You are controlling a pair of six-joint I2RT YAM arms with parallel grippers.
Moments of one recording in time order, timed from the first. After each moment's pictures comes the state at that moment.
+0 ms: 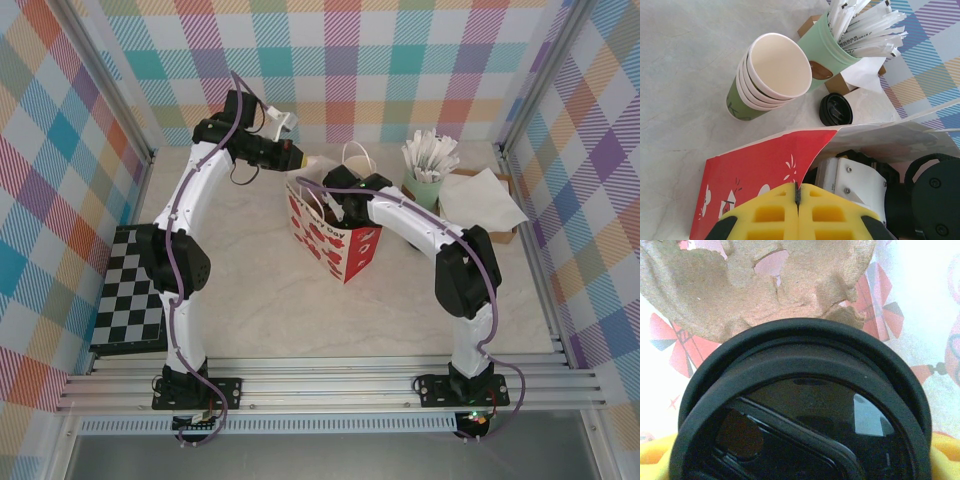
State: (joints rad) left arm -0.25 2.09 2.24 -1.04 0.74 -0.01; right arm 0.67 1.98 1.71 -1.07 0.04 0.09
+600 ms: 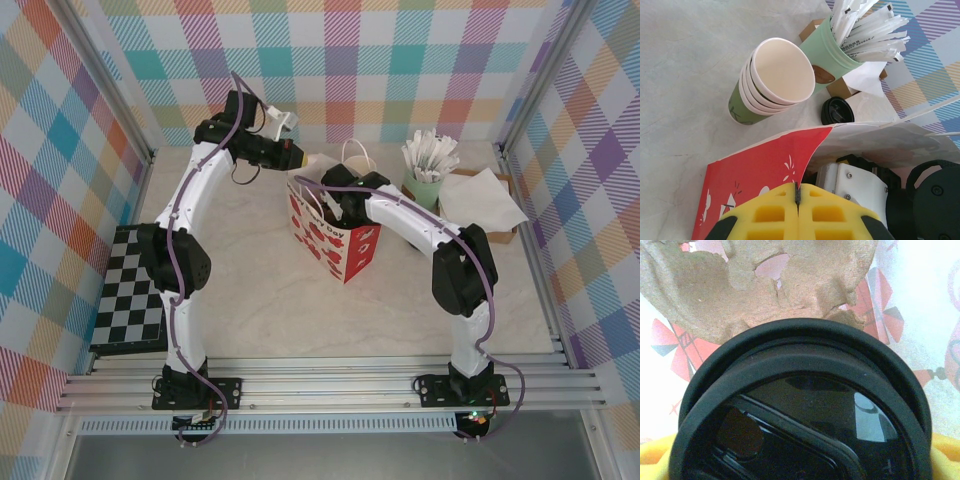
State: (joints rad) left arm -0.25 2.10 2.23 -1.01 0.75 -0.02; right arm 0.67 2.00 1.74 -1.10 0.04 0.09
